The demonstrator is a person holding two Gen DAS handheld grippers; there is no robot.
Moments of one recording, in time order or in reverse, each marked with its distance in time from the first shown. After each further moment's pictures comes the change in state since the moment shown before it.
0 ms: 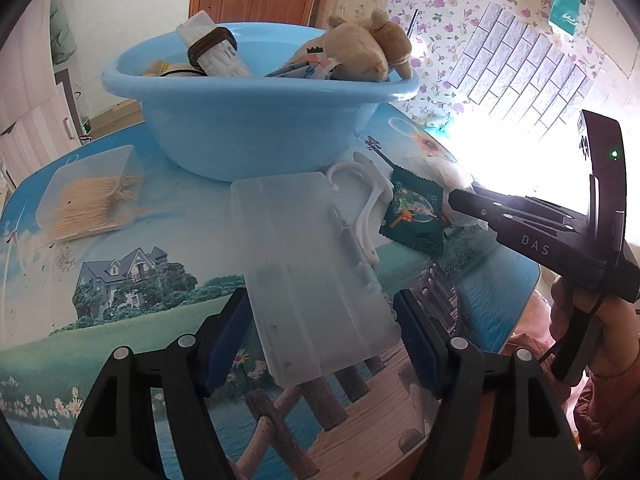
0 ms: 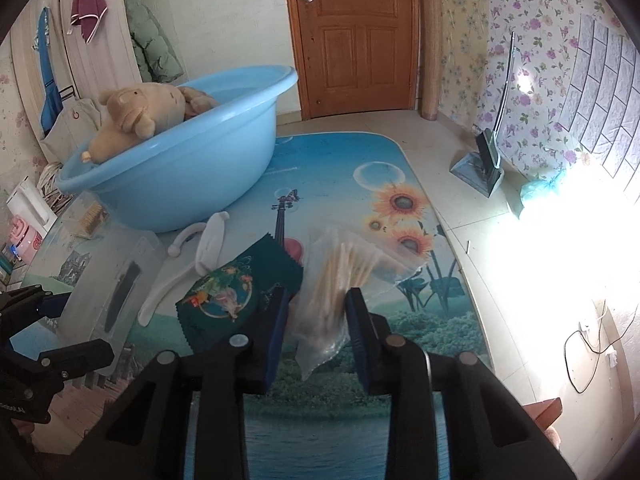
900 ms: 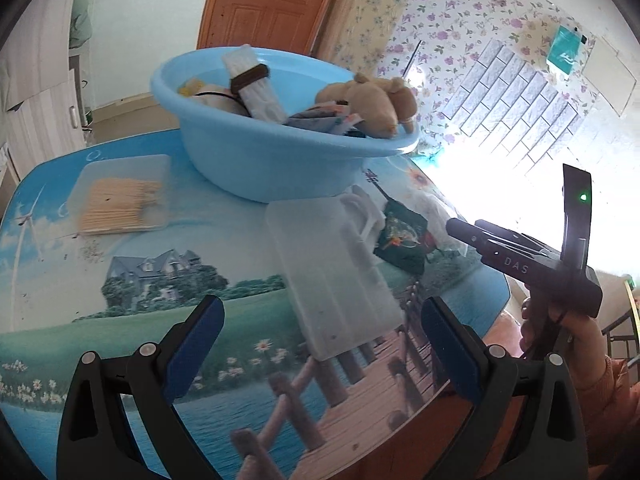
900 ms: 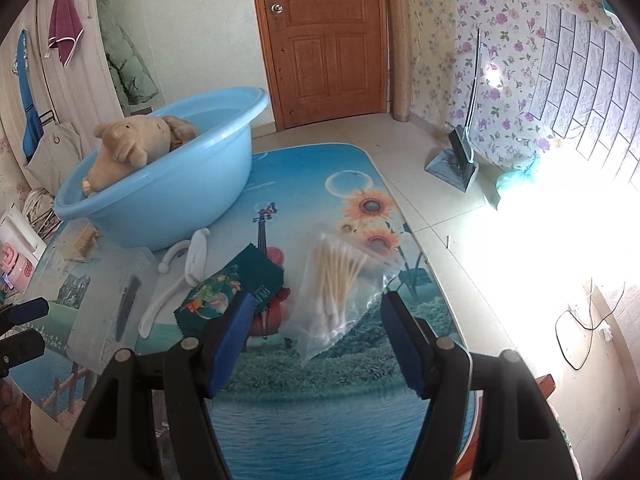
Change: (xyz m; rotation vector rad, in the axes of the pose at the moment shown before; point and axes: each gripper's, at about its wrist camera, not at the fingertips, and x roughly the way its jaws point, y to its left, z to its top) left arm -0.026 0.011 0.007 -0.064 -0.060 -0.079; right arm -0.019 -0.008 0.000 0.087 -0.036 -0.079
